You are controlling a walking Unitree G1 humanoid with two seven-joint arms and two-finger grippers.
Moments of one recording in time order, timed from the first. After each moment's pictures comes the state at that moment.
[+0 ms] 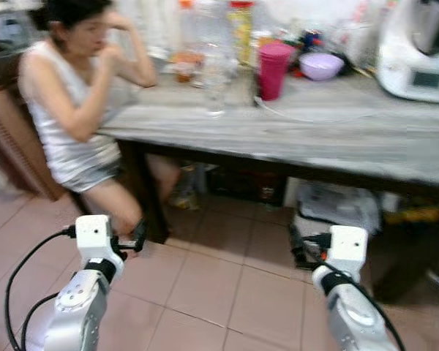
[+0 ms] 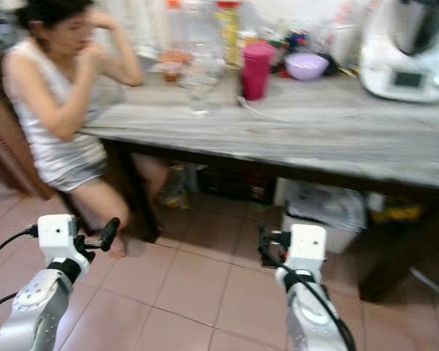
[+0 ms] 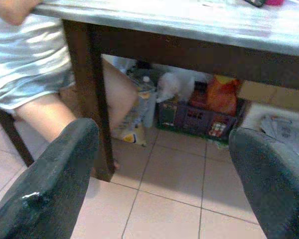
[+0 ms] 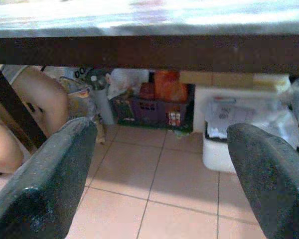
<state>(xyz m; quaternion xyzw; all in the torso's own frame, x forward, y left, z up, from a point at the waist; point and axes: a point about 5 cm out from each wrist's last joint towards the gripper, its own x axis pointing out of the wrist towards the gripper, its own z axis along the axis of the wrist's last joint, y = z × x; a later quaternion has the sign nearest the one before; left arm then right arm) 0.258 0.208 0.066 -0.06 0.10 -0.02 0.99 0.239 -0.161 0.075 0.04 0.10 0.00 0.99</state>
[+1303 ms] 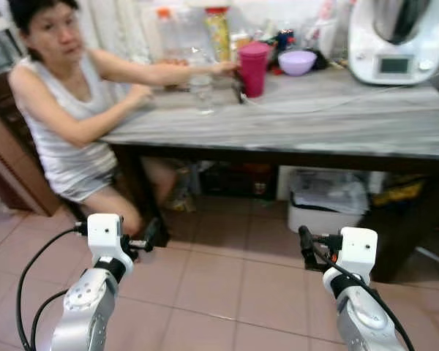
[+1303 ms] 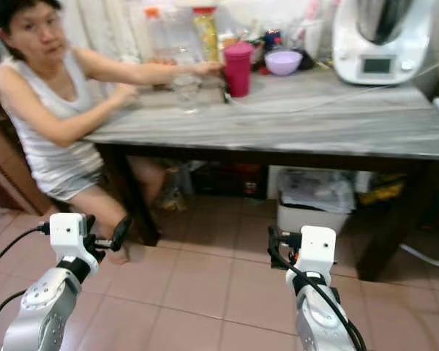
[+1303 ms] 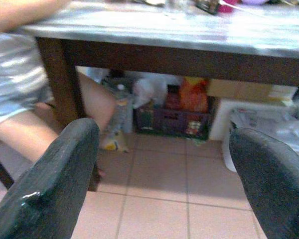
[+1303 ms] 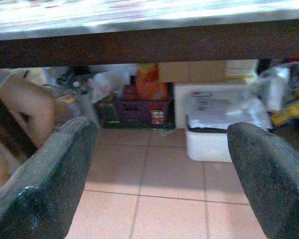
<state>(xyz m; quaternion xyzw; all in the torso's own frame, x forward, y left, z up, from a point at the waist) 0.258 0.191 0.070 -0.06 0.09 -0.07 0.99 0.232 -0.174 0.072 0.03 0.10 -0.03 0.99</state>
